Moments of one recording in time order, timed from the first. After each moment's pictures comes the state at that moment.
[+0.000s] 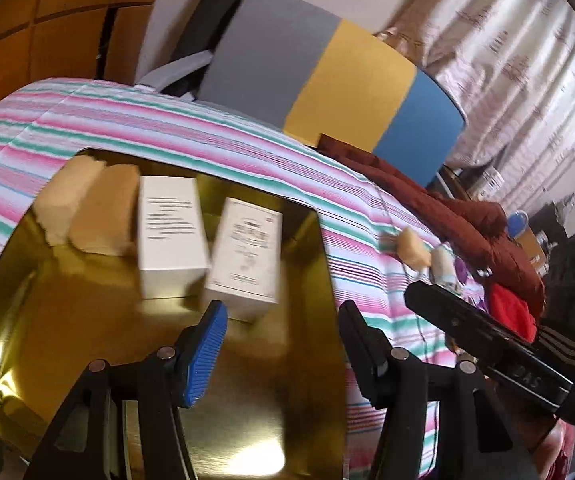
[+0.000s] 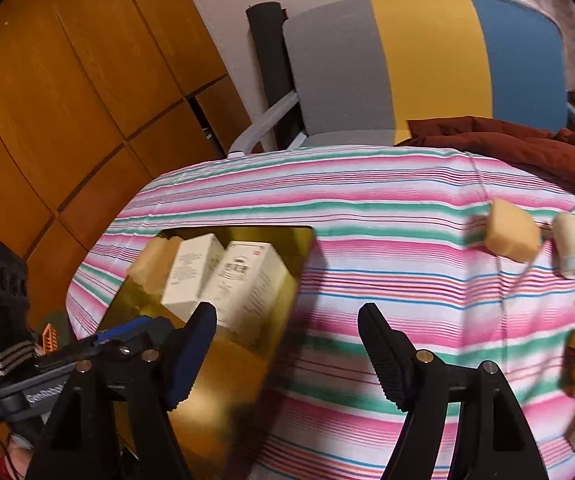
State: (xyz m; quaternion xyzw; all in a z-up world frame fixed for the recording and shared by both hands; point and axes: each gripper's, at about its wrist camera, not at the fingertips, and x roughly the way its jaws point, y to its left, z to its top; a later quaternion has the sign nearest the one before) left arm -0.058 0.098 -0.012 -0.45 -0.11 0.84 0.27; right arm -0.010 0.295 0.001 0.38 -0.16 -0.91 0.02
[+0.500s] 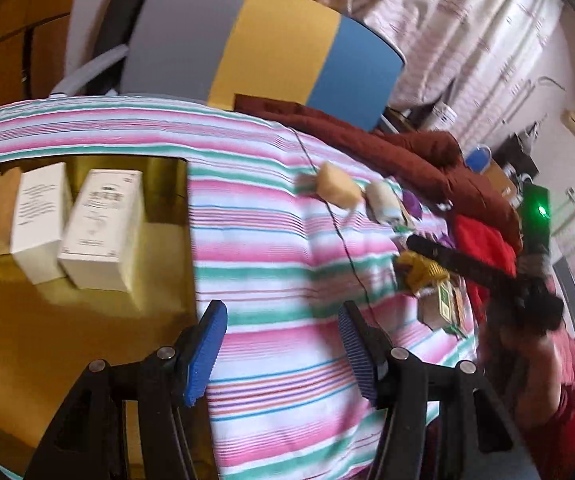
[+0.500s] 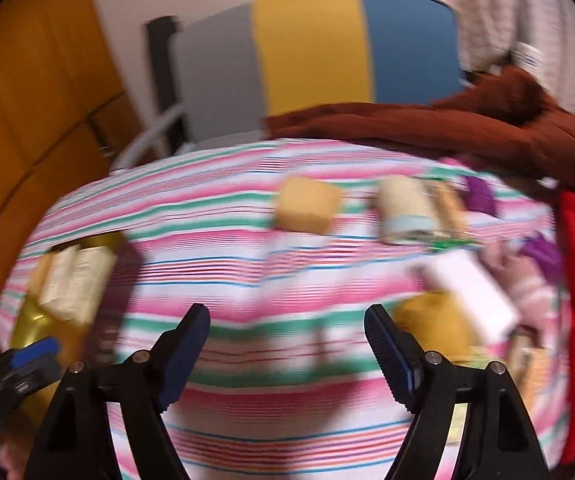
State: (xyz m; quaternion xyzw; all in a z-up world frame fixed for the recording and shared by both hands) left arm -0.007 0.187 -0.015 -0.47 -0.03 0.81 0.36; right arm 0.056 0.441 -0.012 0.41 -0.16 -0.88 -0.17
